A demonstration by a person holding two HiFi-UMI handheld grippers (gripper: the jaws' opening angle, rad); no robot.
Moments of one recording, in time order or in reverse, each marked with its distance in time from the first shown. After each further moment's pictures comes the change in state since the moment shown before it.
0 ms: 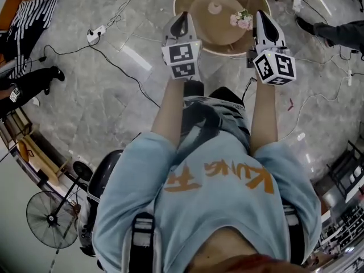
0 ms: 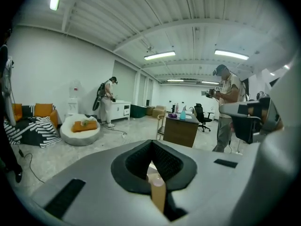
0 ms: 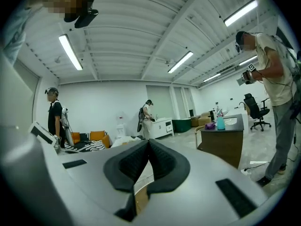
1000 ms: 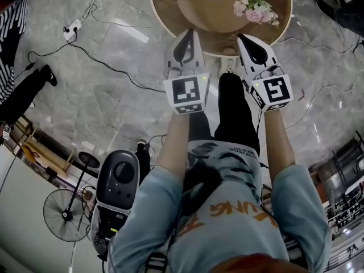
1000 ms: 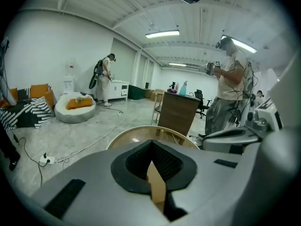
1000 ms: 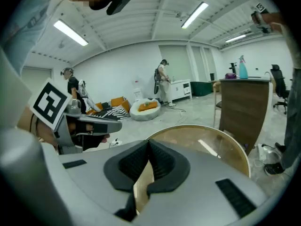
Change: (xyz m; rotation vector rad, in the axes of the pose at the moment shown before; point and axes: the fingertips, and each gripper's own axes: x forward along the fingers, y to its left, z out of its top) left arm 0.122 -0.058 -0.185 -0.042 0.185 -0.032; right arm 0.032 -0.051 -0.280 -0.022 0.435 0.273
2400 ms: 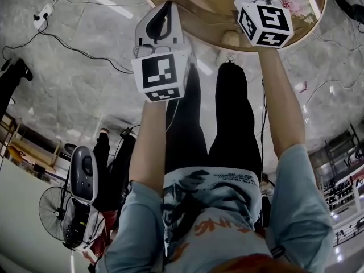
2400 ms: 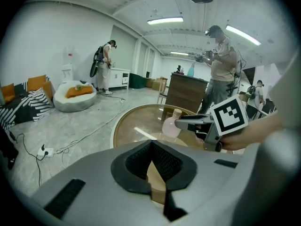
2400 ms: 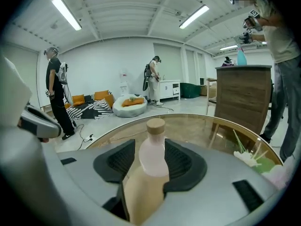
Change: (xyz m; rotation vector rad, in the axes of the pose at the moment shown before) left arm 0.088 0.093 -0.138 0.014 0.124 0.000; right arm 0.210 -0.089 -0.110 -0.036 -0.011 -0.176
